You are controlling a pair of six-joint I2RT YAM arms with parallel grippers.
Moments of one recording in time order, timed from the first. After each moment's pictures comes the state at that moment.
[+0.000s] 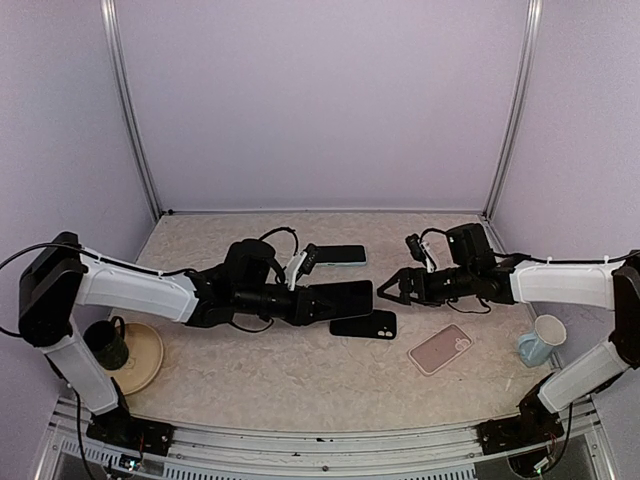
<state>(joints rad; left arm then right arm) -0.91 1.67 0.90 0.33 0.38 -0.50 0.52 1.41 0.76 -0.02 -0.50 0.45</state>
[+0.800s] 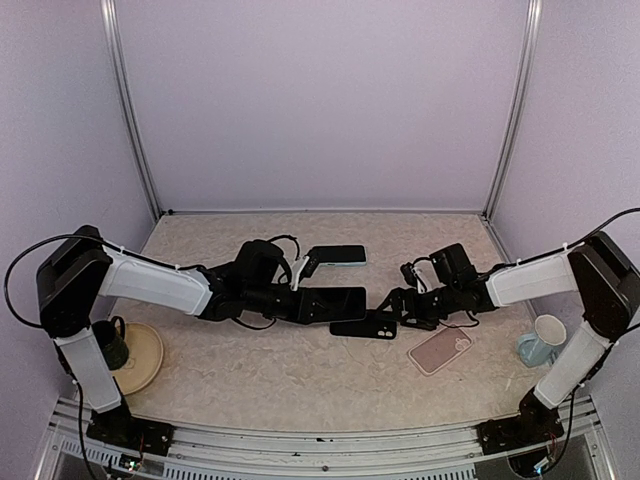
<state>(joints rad) -0.85 1.78 0.96 0.26 0.41 -0.52 0.51 1.61 0.73 0.04 -0.48 0.55</state>
